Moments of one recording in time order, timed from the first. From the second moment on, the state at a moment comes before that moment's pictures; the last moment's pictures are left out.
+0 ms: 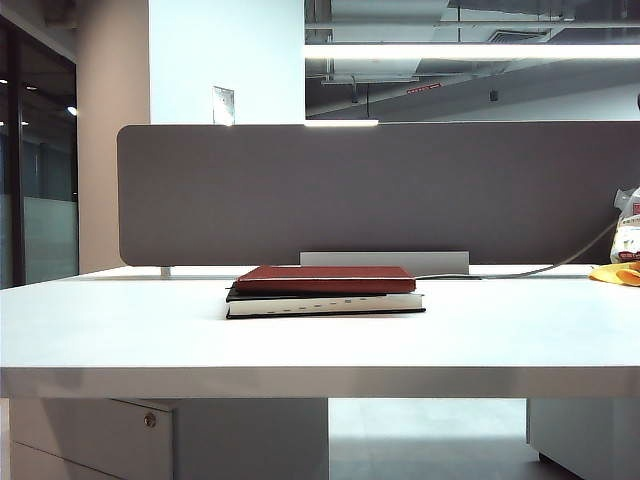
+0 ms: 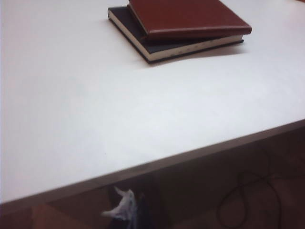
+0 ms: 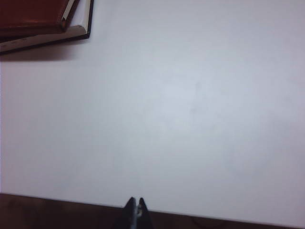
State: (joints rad) left arm 0.01 0.18 0.18 -0.37 0.42 0.05; right arm 0.02 0.93 0.55 -0.27 -0.20 0.15
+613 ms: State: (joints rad) left arm 0.05 0.15 0.11 -0.40 0.42 0.05; right arm 0.02 0.80 0.32 -0.07 -0.21 0.21
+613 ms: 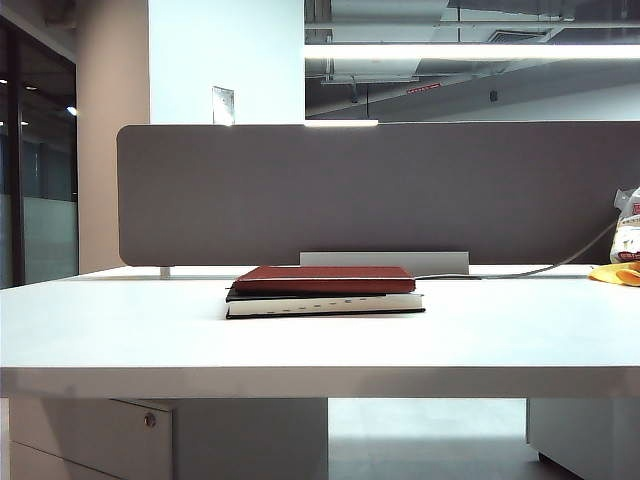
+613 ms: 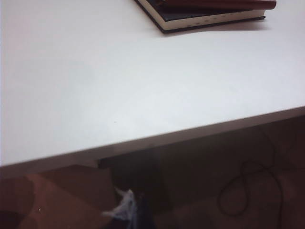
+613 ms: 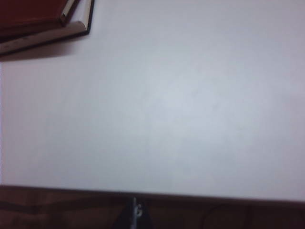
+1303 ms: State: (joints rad) left arm 0.05 0.09 0.08 -0.40 0.42 0.05; right arm 0.02 0.78 0.15 0.06 -0.20 0.24
